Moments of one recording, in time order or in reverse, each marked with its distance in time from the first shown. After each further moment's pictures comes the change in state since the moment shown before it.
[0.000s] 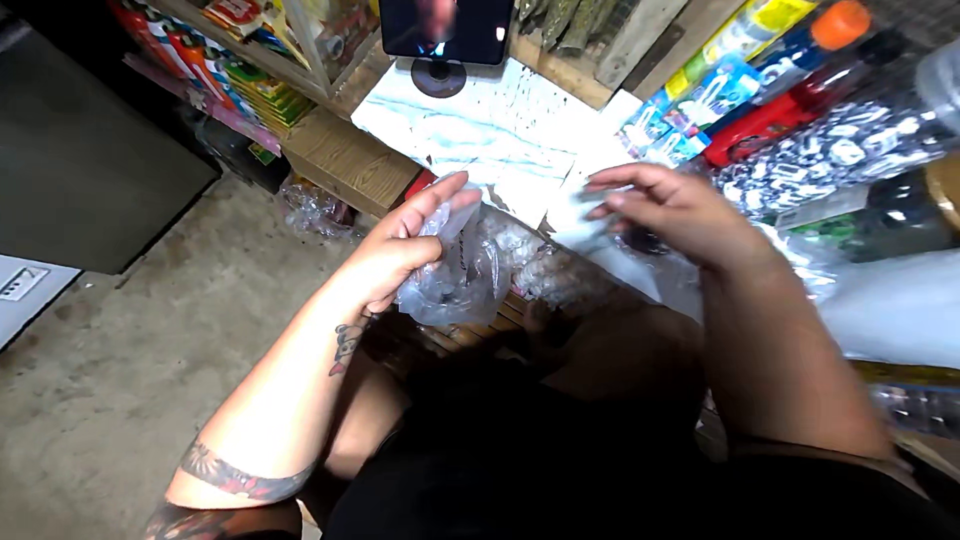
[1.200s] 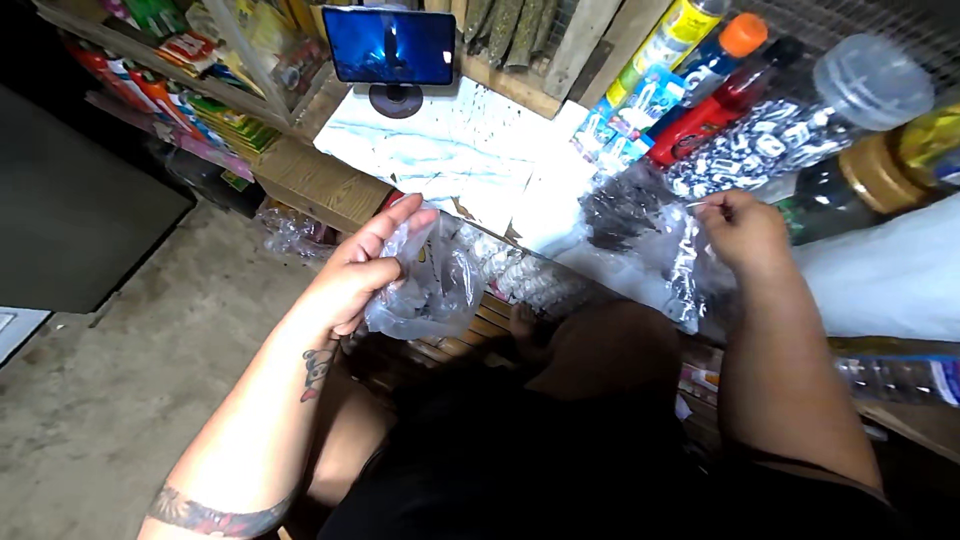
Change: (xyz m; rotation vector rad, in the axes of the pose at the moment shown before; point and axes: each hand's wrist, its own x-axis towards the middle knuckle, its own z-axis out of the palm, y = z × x) left_hand -0.003 0.018 0.018 0.076 0.112 -0.094; right_hand -0.078 0.094 -0.081 -0.564 0.516 0.553
